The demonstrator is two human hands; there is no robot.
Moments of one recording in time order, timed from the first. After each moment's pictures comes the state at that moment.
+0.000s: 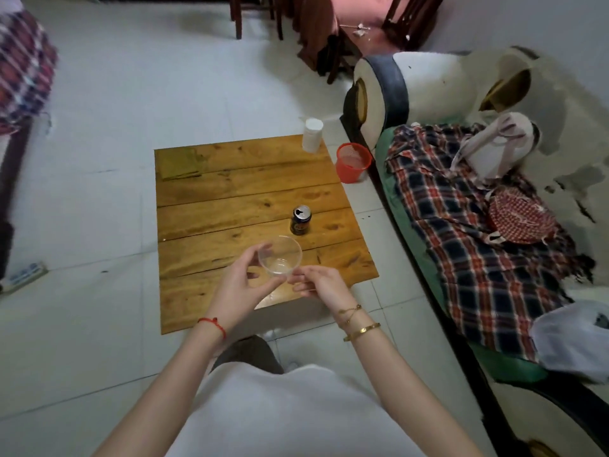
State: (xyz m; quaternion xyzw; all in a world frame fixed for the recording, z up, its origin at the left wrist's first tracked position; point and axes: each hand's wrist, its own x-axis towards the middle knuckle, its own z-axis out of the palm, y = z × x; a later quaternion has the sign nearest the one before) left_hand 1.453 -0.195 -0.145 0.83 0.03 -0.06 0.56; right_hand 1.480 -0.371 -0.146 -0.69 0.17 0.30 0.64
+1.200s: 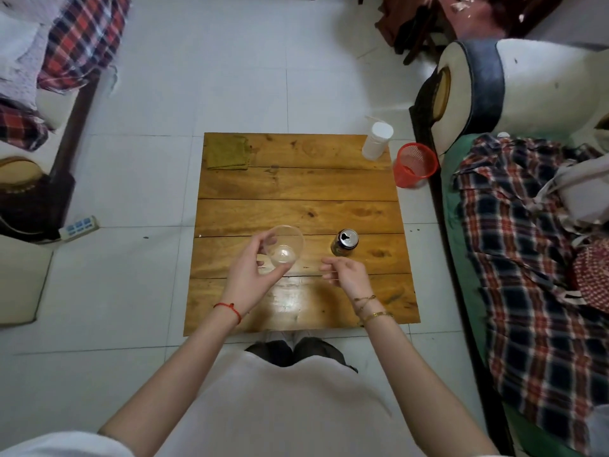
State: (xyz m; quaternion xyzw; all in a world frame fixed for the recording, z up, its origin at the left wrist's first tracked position) left_hand 1.574 -0.141 -0.174 0.85 0.16 -0.02 0.51; right_hand 1.642 -0.335 -0.223 -0.75 0.19 0.30 0.56
